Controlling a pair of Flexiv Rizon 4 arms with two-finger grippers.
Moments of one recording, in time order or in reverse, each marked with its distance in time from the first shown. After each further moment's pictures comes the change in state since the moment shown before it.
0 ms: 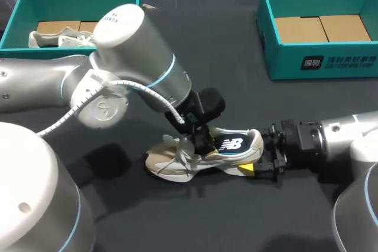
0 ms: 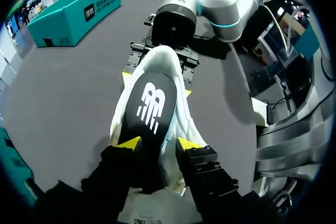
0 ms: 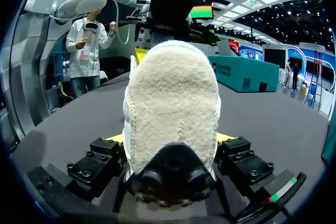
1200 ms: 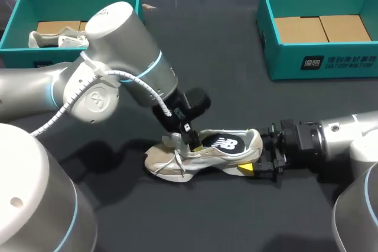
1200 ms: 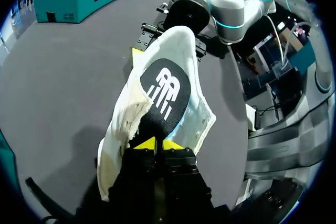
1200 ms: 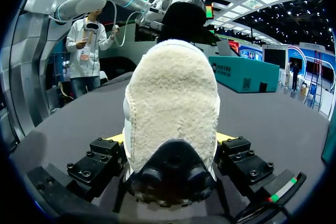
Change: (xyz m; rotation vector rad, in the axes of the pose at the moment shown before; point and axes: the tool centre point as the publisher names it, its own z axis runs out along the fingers) left arm -0.010 0.031 0.003 -0.011 0.129 -0.110; right arm 0.000 0.001 0.001 -0.001 0.000 0.000
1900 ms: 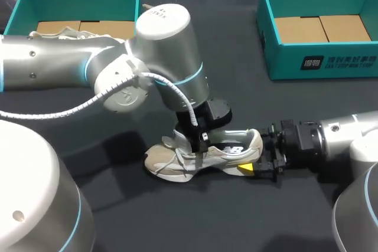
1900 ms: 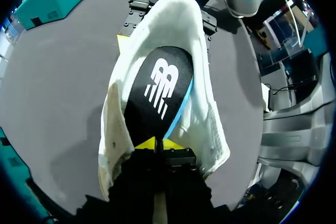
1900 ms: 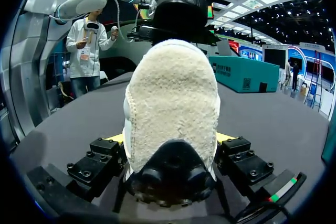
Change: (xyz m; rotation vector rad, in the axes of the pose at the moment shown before) left arm -0.002 -0.003 0.023 -0.218 -0.115 0.078; right arm 0.000 0.000 0.000 0.000 0.000 0.000
